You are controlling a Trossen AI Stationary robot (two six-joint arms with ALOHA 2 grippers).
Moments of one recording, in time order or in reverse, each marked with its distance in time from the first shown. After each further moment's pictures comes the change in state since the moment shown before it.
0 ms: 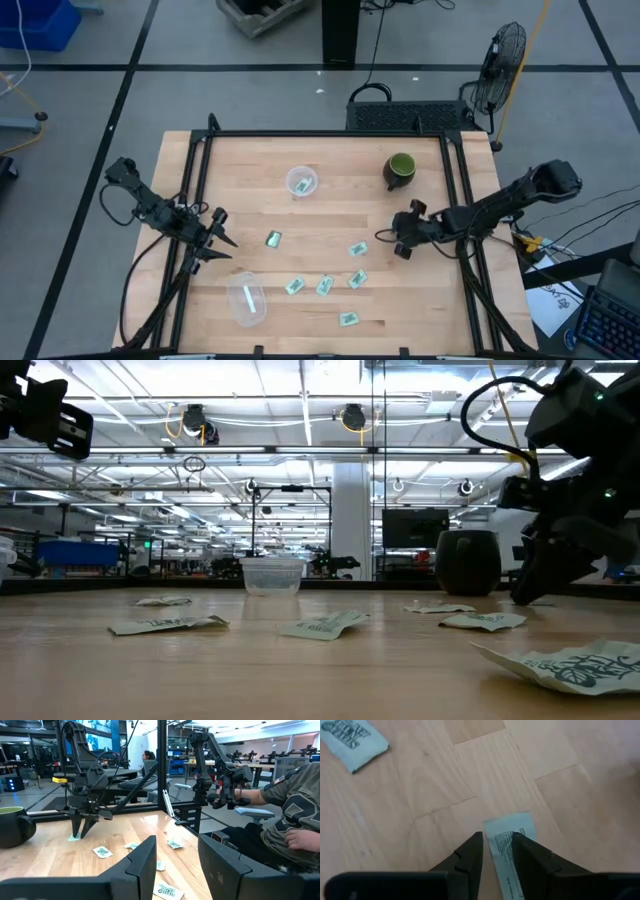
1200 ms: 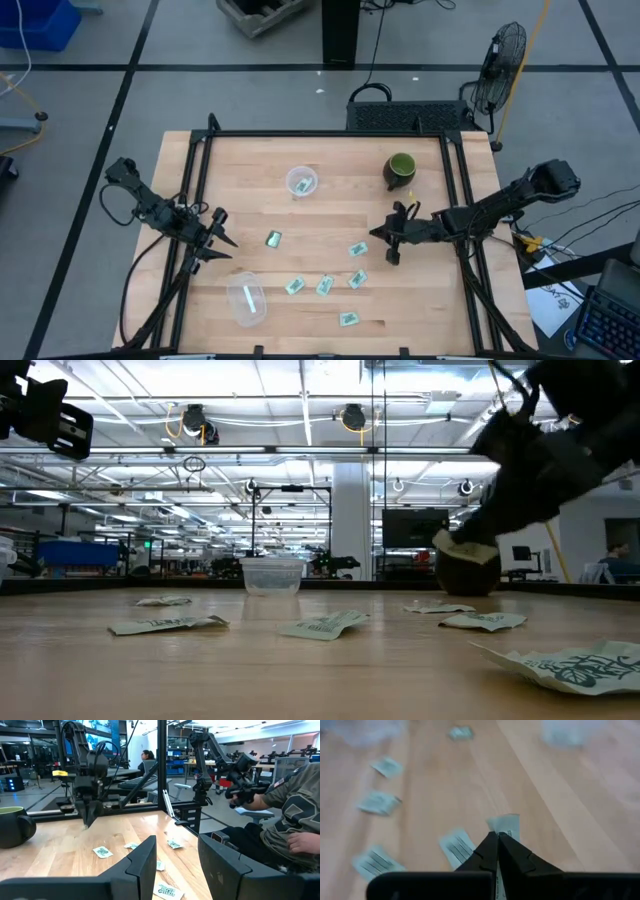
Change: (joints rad) left arm 0.000 0.000 0.000 0.000 0.000 0.000; right arm 0.048 0.003 -0.005 0.575 -0.064 -0.176
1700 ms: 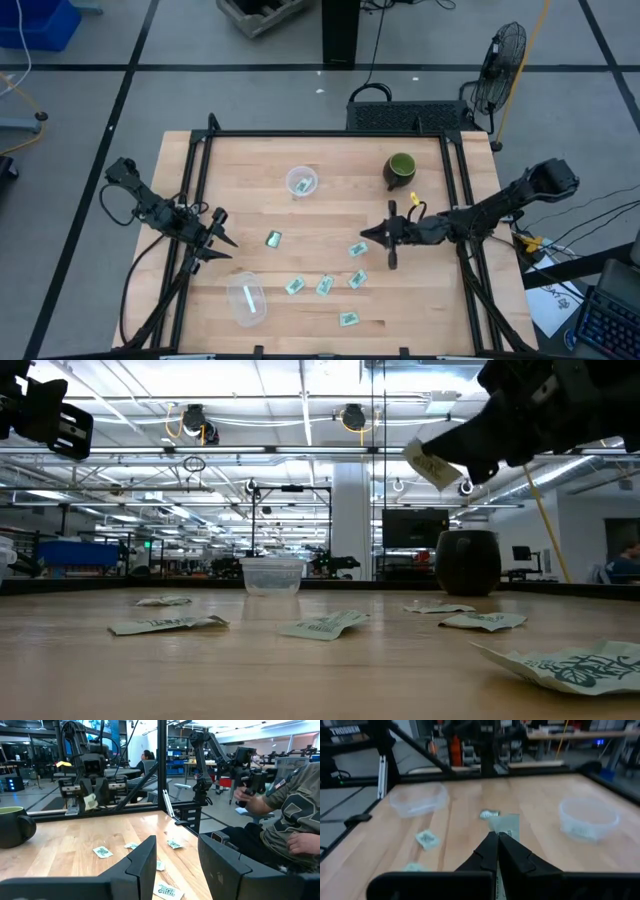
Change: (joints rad) left arm 0.000 0.000 0.000 0.000 0.000 0.000; right arm 0.033 0.015 0.002 0.406 0.011 -0.210
